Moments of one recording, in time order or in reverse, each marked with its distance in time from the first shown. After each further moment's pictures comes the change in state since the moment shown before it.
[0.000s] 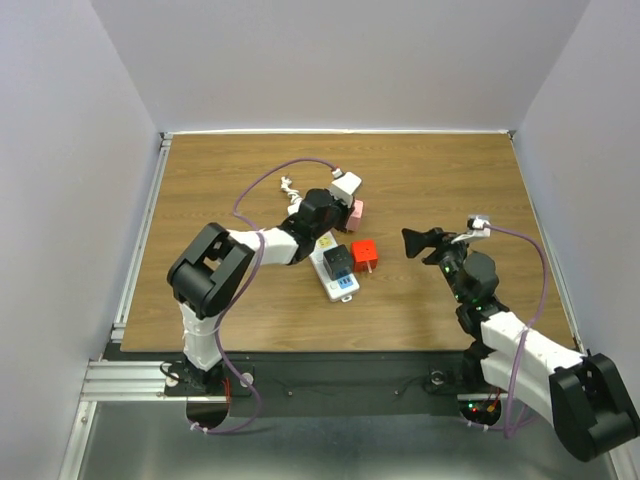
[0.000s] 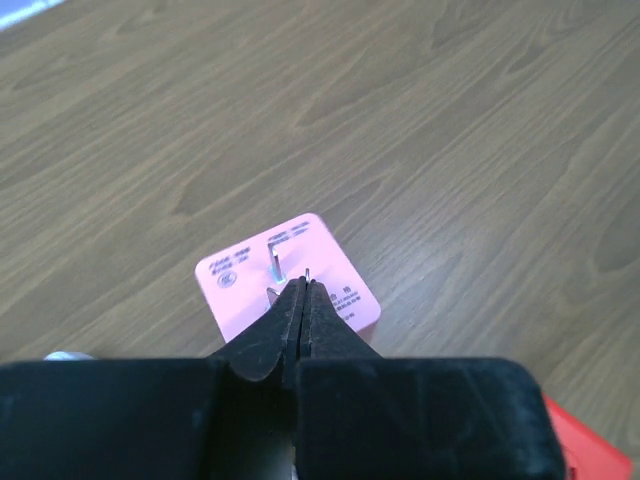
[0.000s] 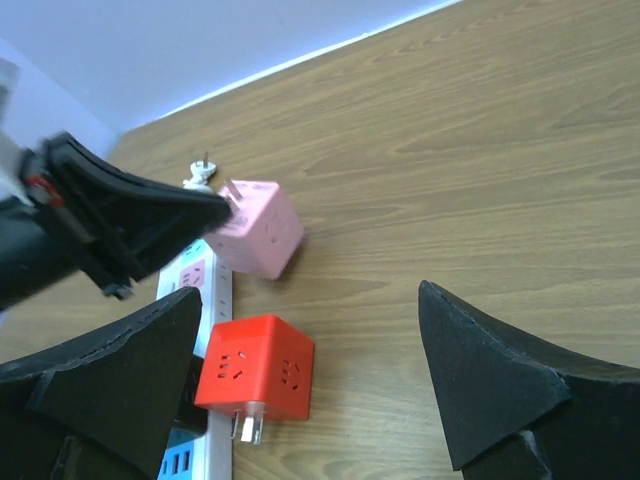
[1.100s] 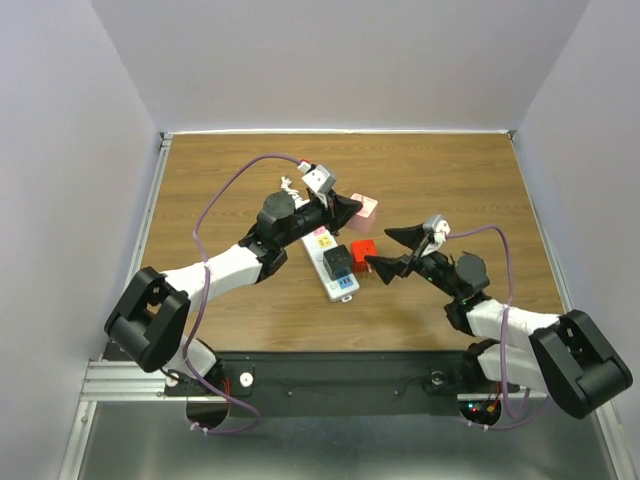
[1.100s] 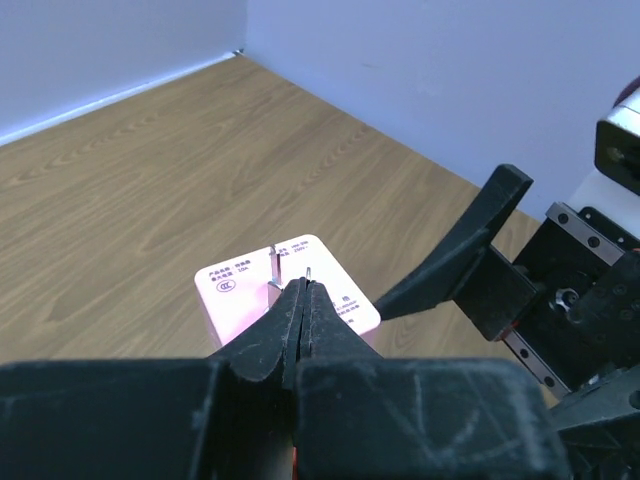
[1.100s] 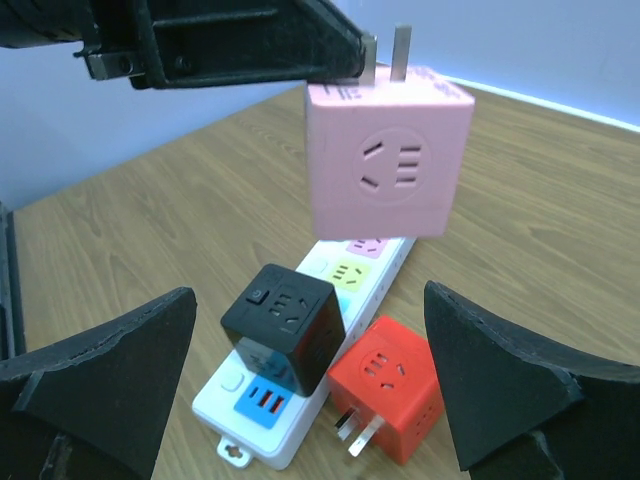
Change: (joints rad) left arm 0.007 -0.447 -0.205 0.105 0.301 -0.254; right arm 0.099 0.232 0.007 0.415 -0.542 -0.272
